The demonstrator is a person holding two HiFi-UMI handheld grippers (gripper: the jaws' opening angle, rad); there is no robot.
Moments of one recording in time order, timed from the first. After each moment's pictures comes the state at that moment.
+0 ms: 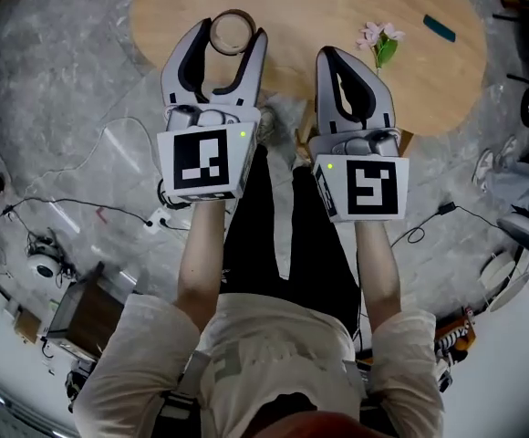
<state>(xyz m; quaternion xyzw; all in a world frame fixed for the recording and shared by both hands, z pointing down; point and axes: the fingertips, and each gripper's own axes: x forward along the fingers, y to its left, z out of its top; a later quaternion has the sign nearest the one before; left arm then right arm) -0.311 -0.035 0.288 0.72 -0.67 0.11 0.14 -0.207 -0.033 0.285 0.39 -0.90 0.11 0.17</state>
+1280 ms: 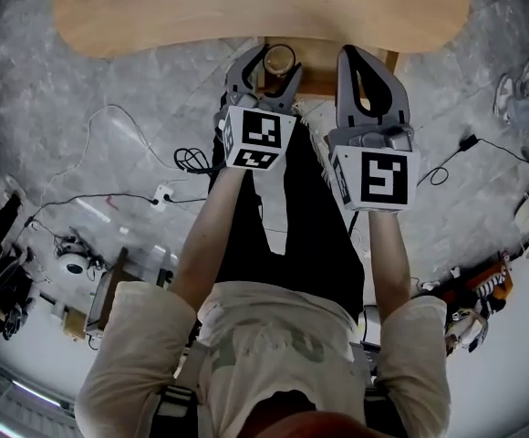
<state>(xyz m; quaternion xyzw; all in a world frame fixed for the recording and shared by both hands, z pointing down) -0.058 0.091 0.492 0.81 -0.45 0.30 0.23 0.003 0.048 0.369 0.47 -0.83 0.17 0.23</state>
